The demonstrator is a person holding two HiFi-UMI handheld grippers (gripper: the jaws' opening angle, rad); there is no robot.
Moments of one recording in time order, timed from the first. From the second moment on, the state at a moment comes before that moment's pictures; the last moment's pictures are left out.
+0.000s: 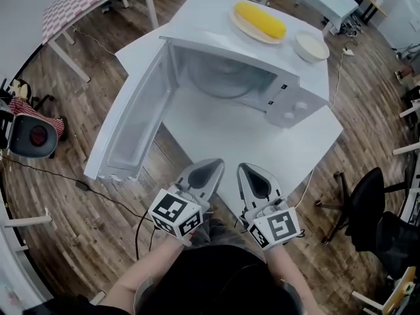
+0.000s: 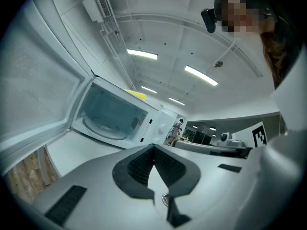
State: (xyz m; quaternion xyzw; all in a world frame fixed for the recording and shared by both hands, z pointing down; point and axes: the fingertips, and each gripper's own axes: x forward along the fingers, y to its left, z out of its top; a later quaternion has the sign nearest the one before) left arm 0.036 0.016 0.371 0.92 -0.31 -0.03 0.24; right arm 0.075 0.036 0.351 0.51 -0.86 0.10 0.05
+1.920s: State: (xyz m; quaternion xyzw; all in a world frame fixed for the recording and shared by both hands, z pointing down) left arm 0.019 0.106 0.369 0.91 -0.33 -0.03 0.23; right arm 0.056 0.131 0.351 0.50 -0.86 0.09 0.07
